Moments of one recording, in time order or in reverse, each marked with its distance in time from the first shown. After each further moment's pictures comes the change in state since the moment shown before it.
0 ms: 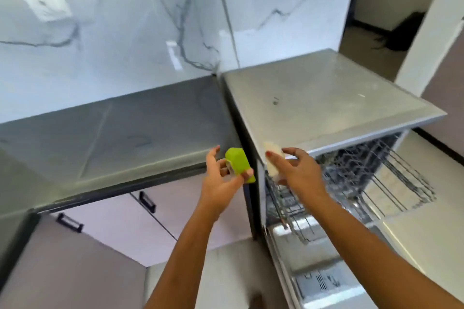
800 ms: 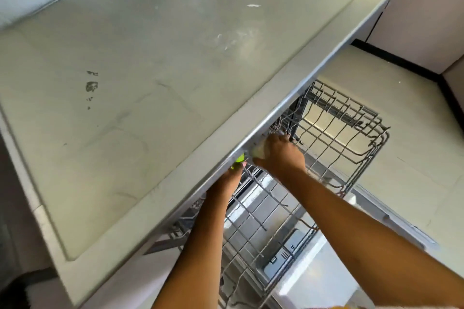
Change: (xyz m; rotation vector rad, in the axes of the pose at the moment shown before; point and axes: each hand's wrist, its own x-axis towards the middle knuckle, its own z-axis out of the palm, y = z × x) left_hand 0.227 -0.221 0.332 0.624 -0.453 -0.298; right_hand 0.276 0.285 -0.151 -0.968 0.110 0.300
